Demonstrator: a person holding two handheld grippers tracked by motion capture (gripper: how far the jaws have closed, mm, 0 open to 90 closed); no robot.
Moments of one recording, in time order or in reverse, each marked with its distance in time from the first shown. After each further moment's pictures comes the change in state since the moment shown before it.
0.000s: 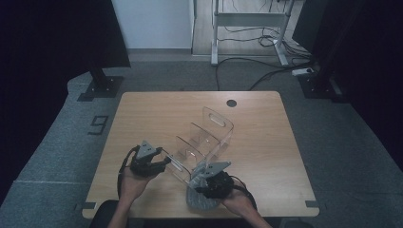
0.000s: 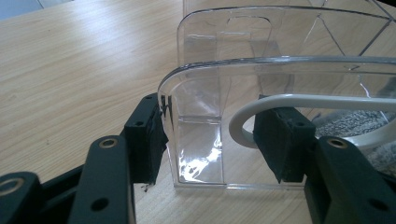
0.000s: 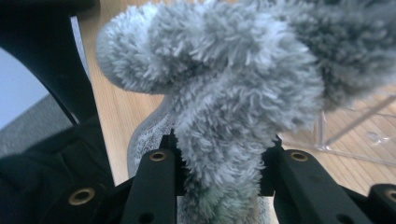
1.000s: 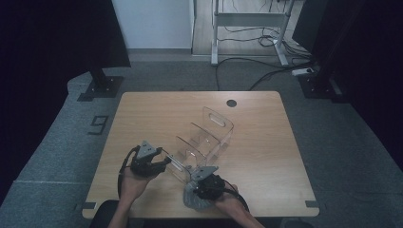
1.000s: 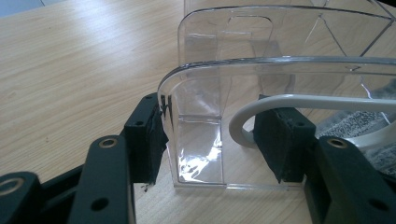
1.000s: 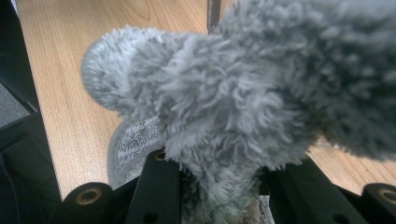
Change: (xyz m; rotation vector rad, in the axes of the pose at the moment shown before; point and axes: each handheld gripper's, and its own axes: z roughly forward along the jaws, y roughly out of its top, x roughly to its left) left arm 0.000 0.000 0.000 0.003 0.002 -0.005; right arm 0.003 -0.008 0.039 0.087 -0.103 -0.017
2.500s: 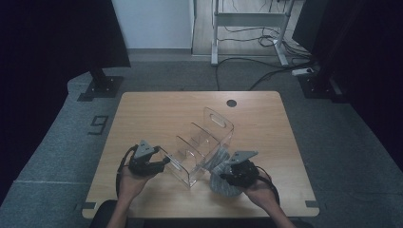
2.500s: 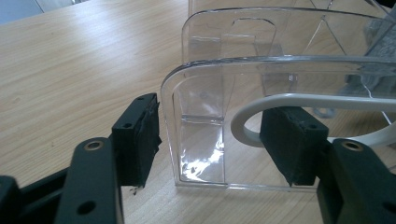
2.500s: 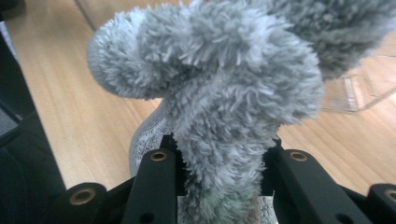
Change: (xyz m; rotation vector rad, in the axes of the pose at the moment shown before) left arm 0.008 -0.002 -0.001 -0.021 -0.013 0.008; right arm -0.055 -0.015 -0.097 -0.058 -0.083 0.094
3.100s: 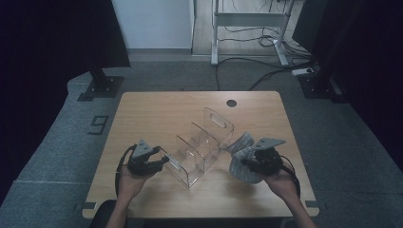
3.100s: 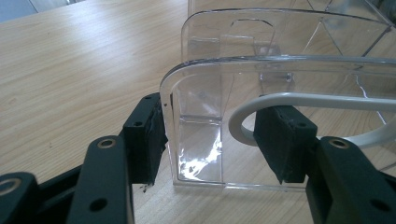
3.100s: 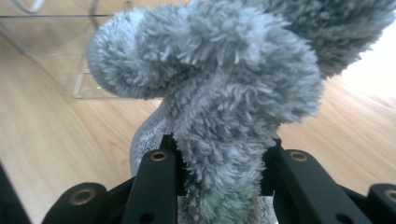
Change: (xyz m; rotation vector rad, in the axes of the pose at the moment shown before) left arm 0.004 -0.001 -0.001 -0.003 -0.017 0.000; right arm -0.049 -0.006 -0.051 -0.038 -0.142 0.090
